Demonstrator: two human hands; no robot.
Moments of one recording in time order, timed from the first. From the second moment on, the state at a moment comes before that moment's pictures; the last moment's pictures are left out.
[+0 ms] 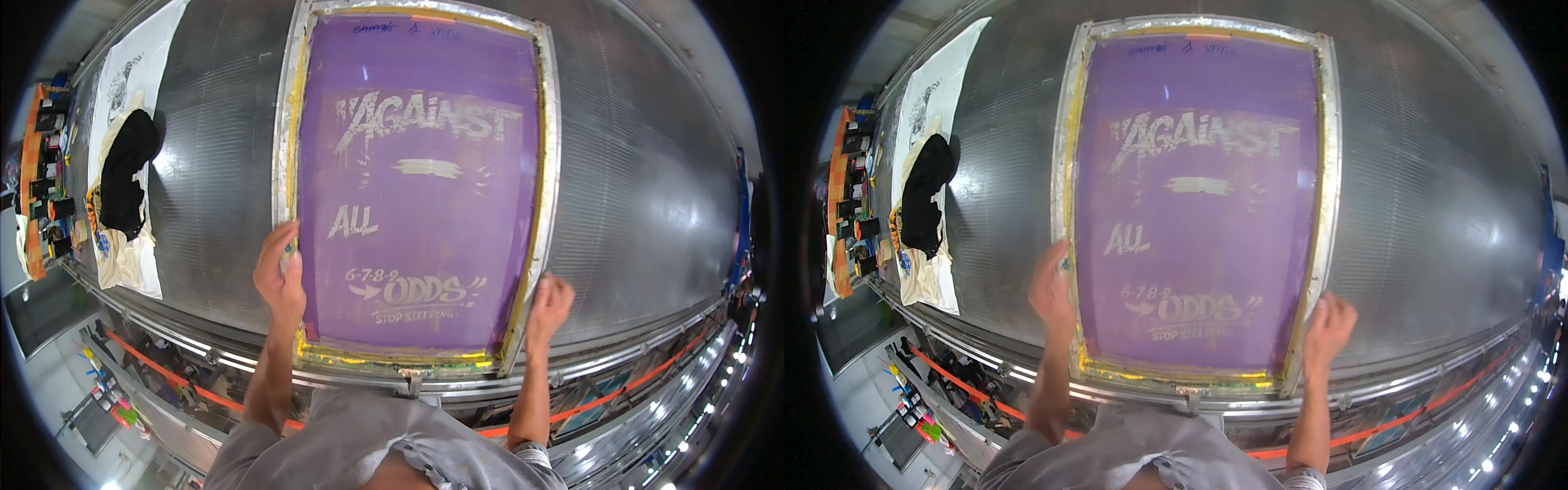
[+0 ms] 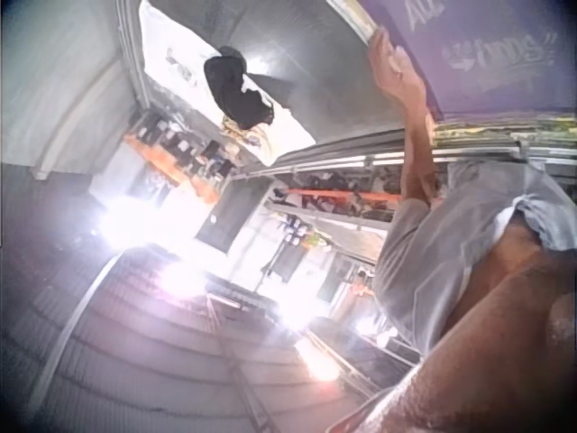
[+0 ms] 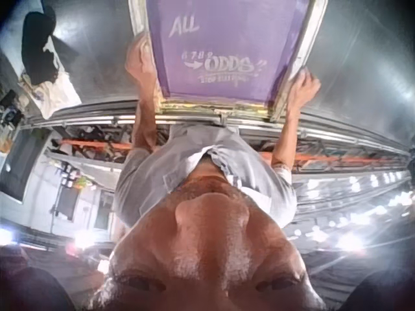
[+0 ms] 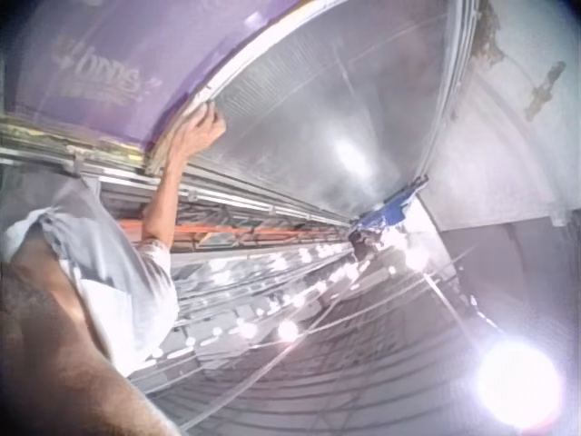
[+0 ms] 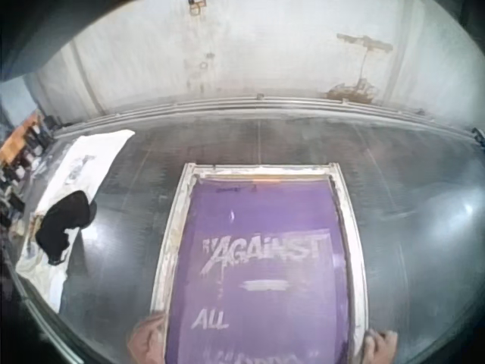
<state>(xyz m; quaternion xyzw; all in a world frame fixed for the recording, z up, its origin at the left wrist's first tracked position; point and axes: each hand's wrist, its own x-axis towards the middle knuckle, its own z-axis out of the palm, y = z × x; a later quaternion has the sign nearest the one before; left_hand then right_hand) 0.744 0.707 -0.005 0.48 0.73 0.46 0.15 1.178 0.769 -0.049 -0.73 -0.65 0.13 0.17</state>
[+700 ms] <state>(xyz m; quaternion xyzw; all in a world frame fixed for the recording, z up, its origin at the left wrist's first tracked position) 0.773 1.032 -0.113 0.66 0.47 0.57 0.17 0.909 1.061 -0.106 -0.28 -0.60 0.59 0.47</state>
